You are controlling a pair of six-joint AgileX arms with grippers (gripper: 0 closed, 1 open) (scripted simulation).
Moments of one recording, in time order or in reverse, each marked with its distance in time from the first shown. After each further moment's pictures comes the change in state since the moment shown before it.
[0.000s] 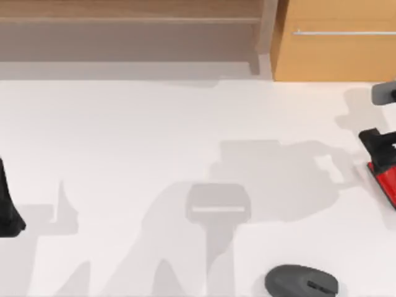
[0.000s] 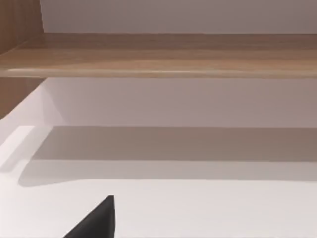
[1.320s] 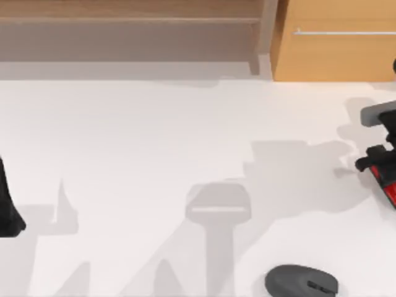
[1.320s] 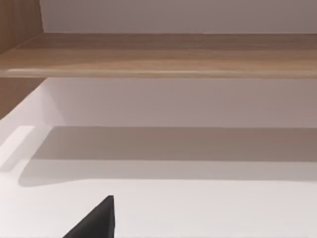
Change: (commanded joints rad) left arm 0.000 0.000 0.000 0.000 0.000 0.000; right arm 0.006 0.077 -0.100 0.178 0.000 0.002
